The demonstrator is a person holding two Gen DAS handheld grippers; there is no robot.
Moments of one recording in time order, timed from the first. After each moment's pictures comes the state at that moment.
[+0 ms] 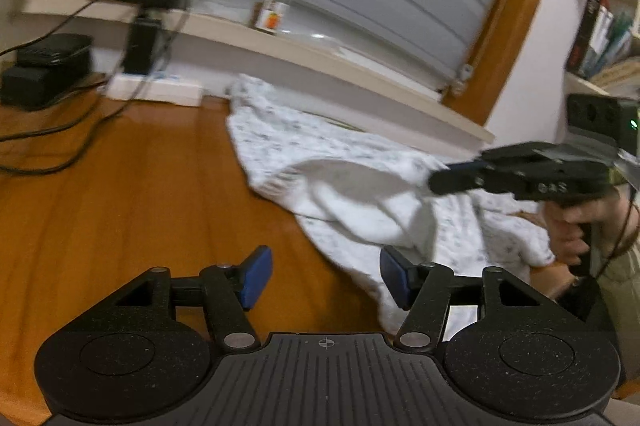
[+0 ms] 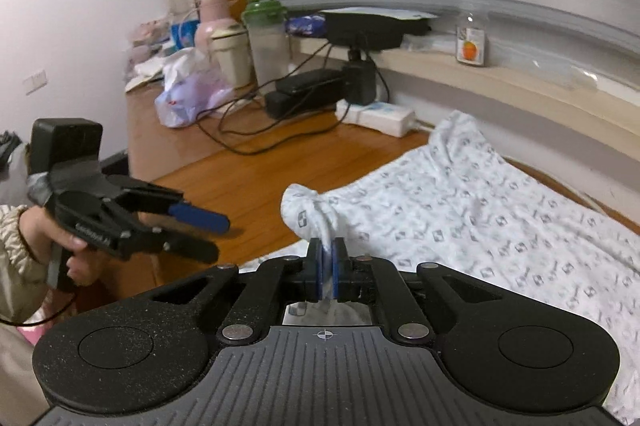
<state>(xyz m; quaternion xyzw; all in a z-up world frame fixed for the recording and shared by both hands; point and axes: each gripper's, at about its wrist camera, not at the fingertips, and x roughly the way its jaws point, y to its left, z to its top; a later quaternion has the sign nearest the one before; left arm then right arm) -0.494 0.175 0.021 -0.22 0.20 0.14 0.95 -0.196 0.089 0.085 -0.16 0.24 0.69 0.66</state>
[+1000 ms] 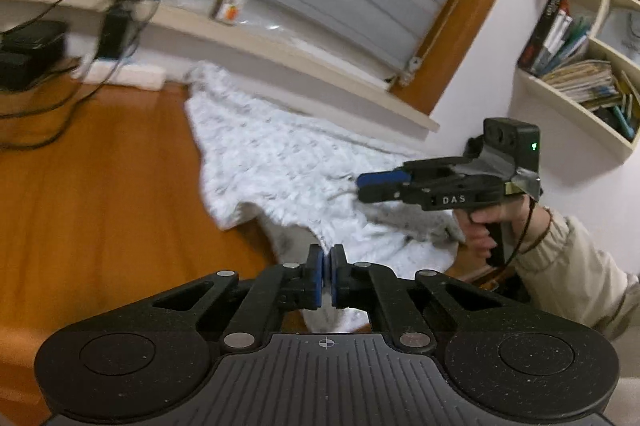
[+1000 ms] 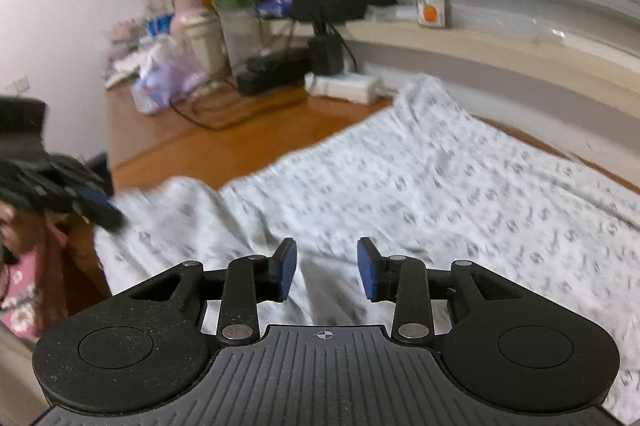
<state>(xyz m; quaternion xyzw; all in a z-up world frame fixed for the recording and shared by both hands) -0.542 0.155 0.031 -0.26 0.21 0.07 0.94 -0.178 0.069 0.050 -0.17 0.26 0.66 0.68</state>
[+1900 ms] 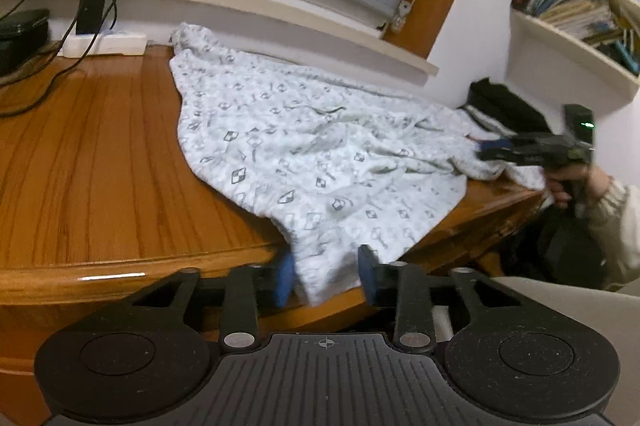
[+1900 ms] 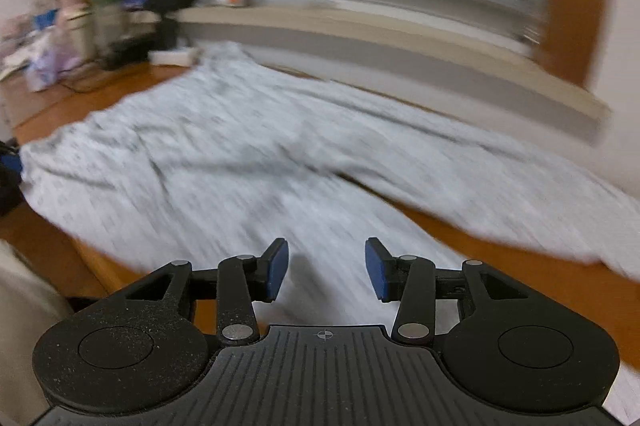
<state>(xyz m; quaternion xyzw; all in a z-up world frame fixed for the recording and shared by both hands) -0.523 0.123 -0.002 -0.19 0.26 0.07 0.94 -0.118 -0.146 0.044 -0.18 0.26 0.49 0.81</state>
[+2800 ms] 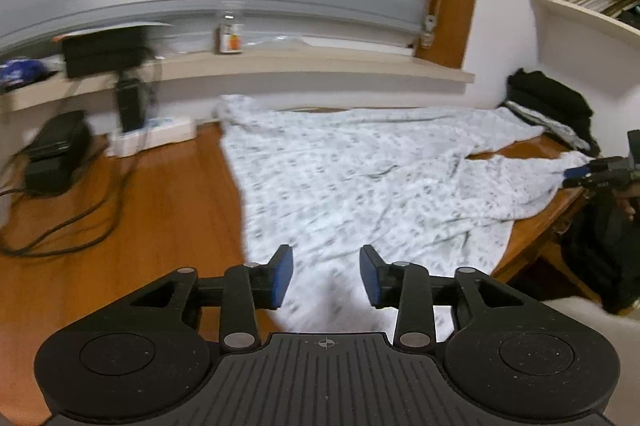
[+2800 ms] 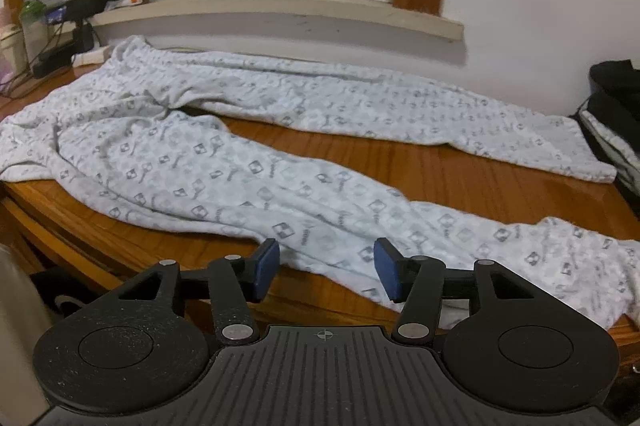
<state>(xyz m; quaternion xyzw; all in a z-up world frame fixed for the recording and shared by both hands) -0.510 0.154 0.067 -0.09 0.27 0.11 0.95 -0.095 -0.259 0.030 -0.16 0.28 0.39 0.86</state>
